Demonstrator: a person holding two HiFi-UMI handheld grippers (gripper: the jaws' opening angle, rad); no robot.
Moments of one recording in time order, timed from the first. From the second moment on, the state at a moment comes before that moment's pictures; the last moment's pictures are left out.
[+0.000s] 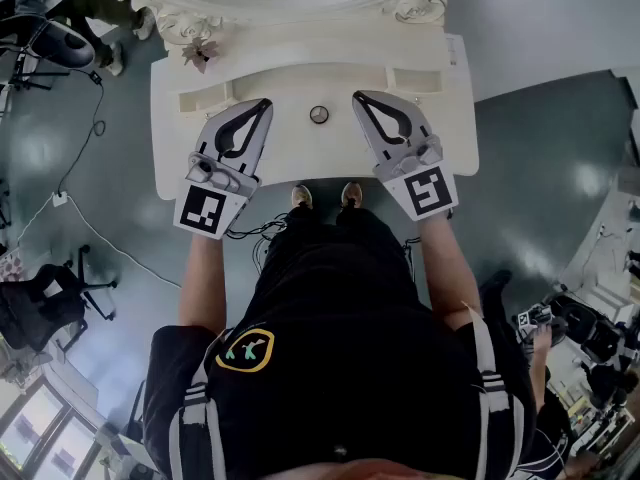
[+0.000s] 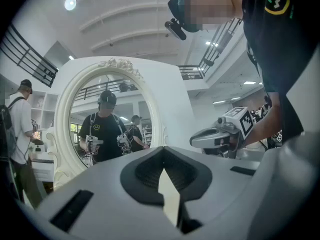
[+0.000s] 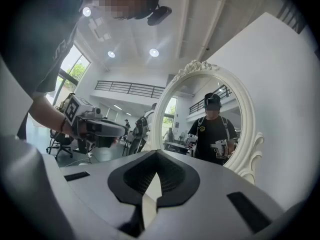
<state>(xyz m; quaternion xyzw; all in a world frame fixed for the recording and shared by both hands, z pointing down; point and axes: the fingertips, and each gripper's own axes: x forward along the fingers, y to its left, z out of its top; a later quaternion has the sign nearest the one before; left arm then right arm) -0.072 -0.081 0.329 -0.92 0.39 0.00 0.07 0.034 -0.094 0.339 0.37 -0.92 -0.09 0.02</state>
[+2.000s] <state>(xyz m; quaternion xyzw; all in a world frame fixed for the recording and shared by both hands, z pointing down) -0.079 -0.091 0.329 -0.91 0.40 0.00 0.06 0.020 -0.100 0.347 0.34 -0.94 -0.08 0.02</state>
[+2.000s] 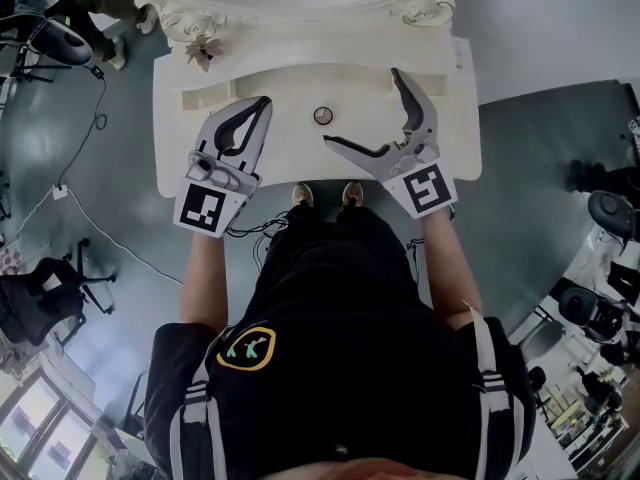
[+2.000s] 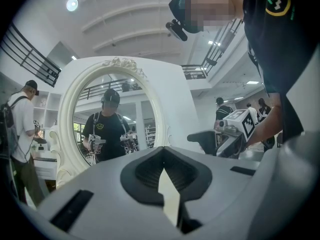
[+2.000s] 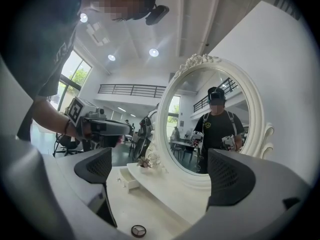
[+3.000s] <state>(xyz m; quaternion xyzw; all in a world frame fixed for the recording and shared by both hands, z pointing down) -0.089 -0.090 0.331 -0.91 0.41 -0.01 0.06 -0.001 -0.112 0.538 0.30 -0.94 -0.01 0.18</state>
